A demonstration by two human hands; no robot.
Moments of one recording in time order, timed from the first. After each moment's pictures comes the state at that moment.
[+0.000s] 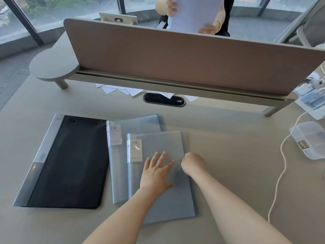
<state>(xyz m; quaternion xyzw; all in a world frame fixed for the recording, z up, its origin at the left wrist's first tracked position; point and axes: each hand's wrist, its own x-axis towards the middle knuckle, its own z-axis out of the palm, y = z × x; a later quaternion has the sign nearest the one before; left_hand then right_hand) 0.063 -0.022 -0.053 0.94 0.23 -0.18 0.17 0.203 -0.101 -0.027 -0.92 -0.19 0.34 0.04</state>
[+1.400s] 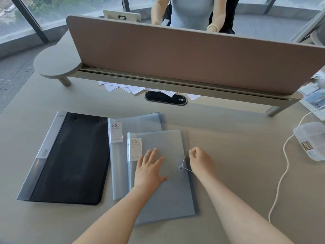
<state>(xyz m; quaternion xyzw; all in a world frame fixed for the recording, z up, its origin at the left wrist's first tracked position) 0.049 -0.012 -0.051 0.93 0.30 -0.16 0.17 0.212 -0.127 -0.042 -0.93 -0.16 0.24 0.21</state>
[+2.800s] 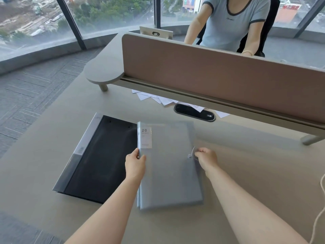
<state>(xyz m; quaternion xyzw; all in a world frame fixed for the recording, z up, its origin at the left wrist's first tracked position) -0.005 0.092 -0.019 0.57 0.61 0.16 0.54 0.207 -0.030 -0.030 -0.85 -0.03 0.35 0.39</state>
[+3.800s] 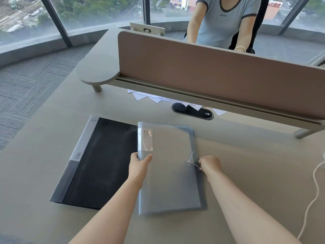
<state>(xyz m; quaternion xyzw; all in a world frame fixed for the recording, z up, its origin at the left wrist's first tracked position) -0.008 0.104 -0.028 0.47 0.60 0.13 0.63 0.200 -0.036 -0.056 -0.88 0.06 0.35 0.32</state>
